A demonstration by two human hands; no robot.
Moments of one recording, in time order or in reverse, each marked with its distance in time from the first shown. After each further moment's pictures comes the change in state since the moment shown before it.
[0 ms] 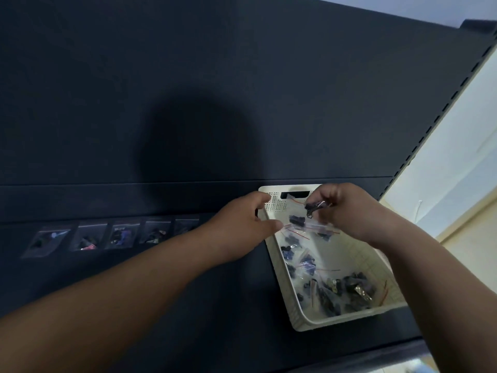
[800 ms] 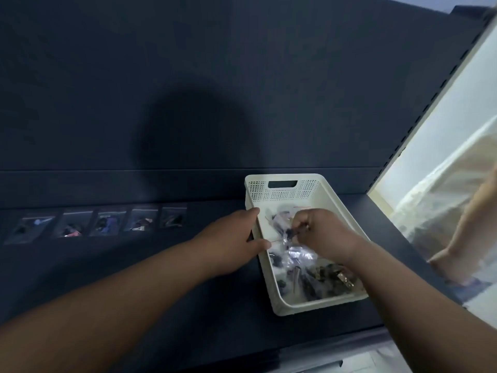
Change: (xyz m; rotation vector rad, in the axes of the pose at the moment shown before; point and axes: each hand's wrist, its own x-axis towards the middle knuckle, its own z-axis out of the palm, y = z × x) left_hand -0.012 -0.011 0.030 0.454 -0.106 0.015; right_hand -0.005 0.046 0.043 -0.204 -0.075 0.067
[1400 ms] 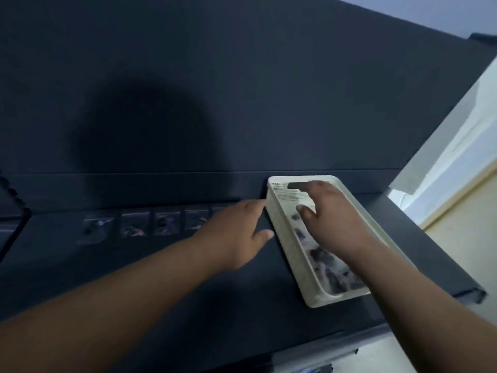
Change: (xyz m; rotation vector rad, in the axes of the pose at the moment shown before) left_hand -0.060 -0.083 -0.063 0.107 0.095 0.174; right_hand -0.020 -0.121 0.039 -0.239 0.381 -0.118
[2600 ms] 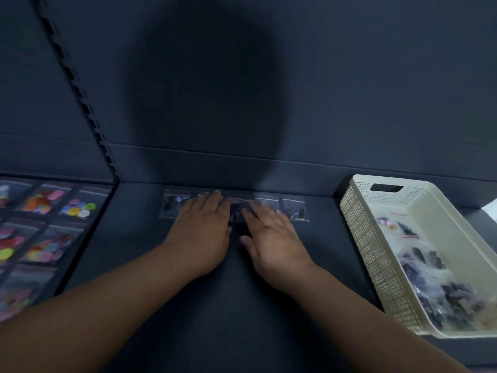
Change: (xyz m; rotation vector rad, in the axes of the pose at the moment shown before) left_hand -0.067 -0.138 -0.012 0.382 0.011 -0.377; right_hand -0.004 -0.153 0.130 0.010 -0.362 -0.412
